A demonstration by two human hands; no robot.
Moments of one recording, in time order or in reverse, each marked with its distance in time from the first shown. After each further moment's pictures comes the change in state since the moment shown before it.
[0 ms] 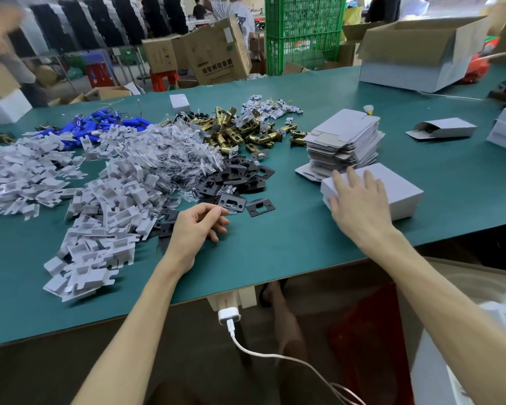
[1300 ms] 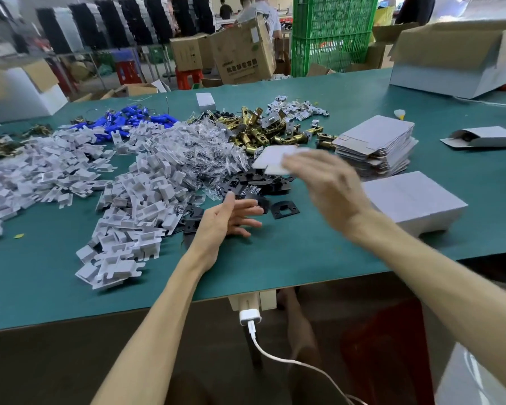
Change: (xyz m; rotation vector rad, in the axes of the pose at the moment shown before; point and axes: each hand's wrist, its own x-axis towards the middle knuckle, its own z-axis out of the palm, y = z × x) left_hand -0.003 0.014 0.001 -0.141 -0.086 -0.051; right_hand 0.015 -0.072 -0.038 0.556 0.676 -0.764
